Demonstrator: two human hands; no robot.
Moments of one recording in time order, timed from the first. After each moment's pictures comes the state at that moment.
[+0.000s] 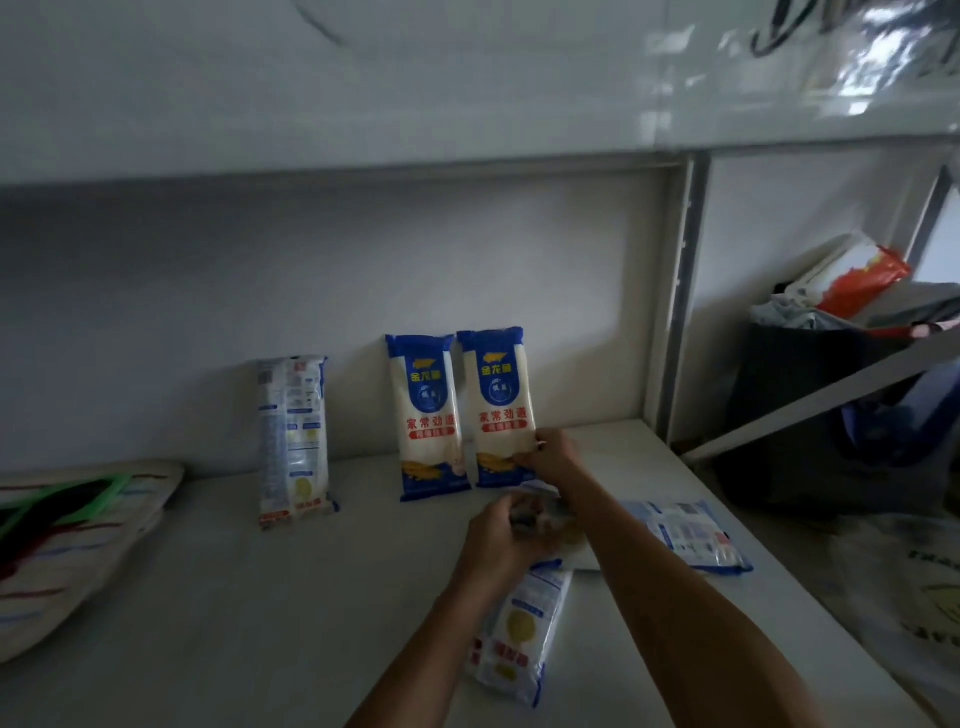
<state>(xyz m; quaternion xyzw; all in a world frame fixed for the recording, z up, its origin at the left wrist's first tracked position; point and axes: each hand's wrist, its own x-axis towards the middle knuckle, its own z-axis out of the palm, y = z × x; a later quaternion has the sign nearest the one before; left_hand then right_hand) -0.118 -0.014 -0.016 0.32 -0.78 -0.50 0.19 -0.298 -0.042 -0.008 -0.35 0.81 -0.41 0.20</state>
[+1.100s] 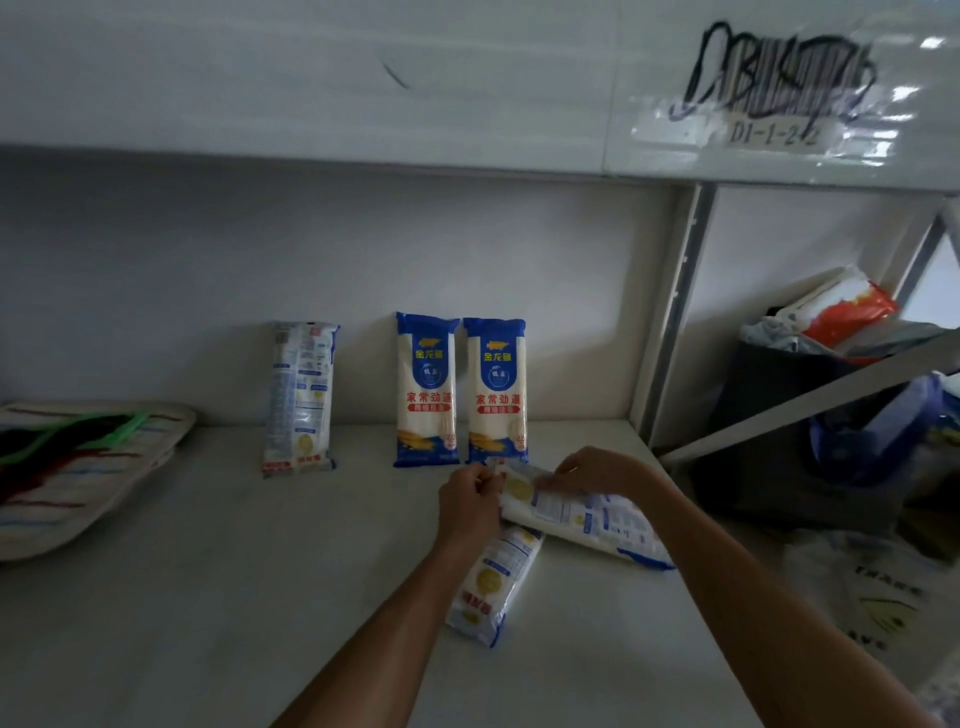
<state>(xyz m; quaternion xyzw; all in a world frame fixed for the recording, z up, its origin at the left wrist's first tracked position) -0.119 0.001 -0.007 0.43 -0.71 -0.46 0.32 -0.317 0.048 0.025 -0.48 0.84 -0.03 0.24</state>
